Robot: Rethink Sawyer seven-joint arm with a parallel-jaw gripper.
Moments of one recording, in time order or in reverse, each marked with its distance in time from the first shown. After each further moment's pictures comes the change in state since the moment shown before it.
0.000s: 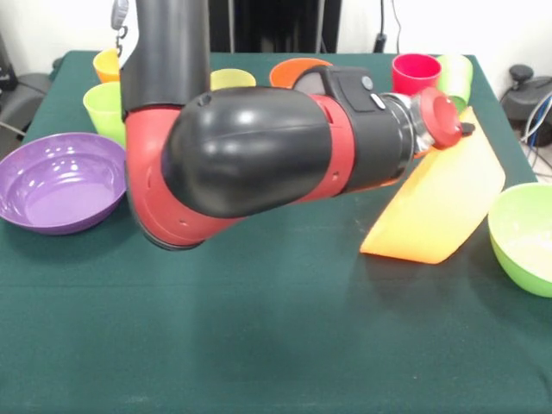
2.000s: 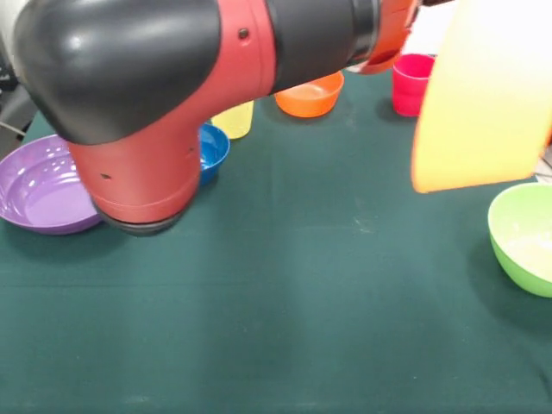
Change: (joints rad) arm -0.077 -0.030 0.335 -0.021 0.152 0.149 -0.083
